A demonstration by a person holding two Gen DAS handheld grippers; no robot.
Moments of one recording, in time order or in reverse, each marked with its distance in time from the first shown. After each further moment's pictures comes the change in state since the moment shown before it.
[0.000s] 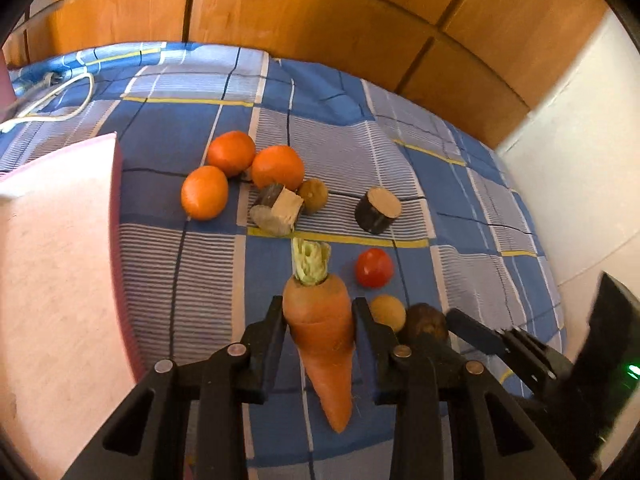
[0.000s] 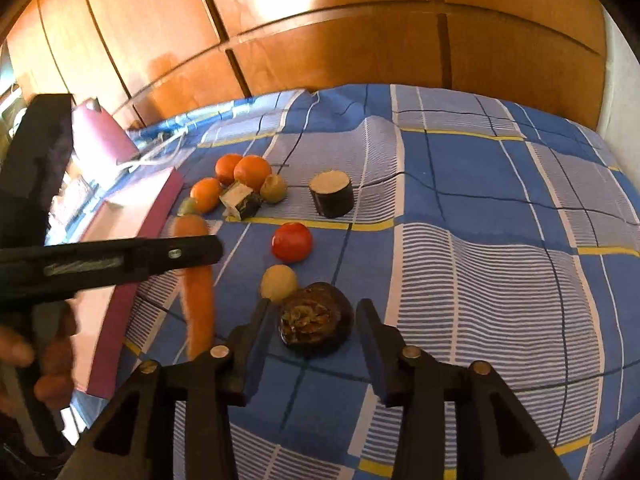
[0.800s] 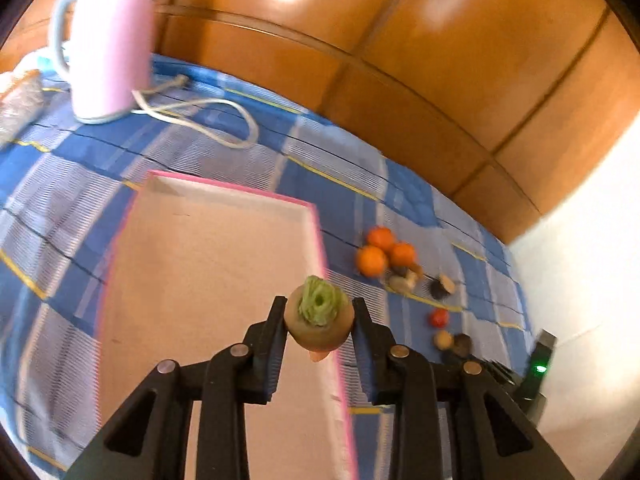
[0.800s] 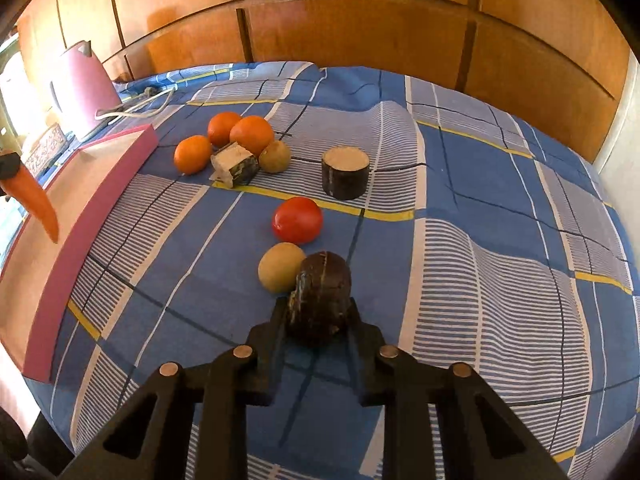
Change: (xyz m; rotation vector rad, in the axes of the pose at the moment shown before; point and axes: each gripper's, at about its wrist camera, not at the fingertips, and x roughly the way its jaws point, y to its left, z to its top) left arm -0.138 0.149 -0.011 -0.247 -0.193 0.047; right arm 0.021 0.021 -0.002 -0.073 0.051 -0.110
